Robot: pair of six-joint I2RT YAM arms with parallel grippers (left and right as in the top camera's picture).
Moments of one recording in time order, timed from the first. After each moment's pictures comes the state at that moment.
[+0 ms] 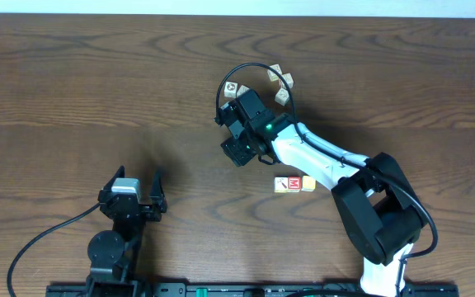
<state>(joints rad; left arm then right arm) -0.09 0.01 0.02 -0.11 -0.01 -0.04 0.65 2.00 1.31 -0.44 -0.16 -0.06</state>
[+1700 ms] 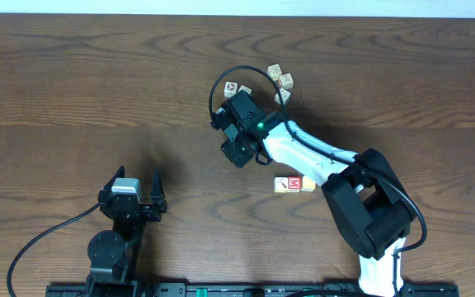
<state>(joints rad) -0.09 0.01 0.02 -0.11 -0.01 -0.04 0.67 2.05 1.37 -0.51 -0.11 -0.09</state>
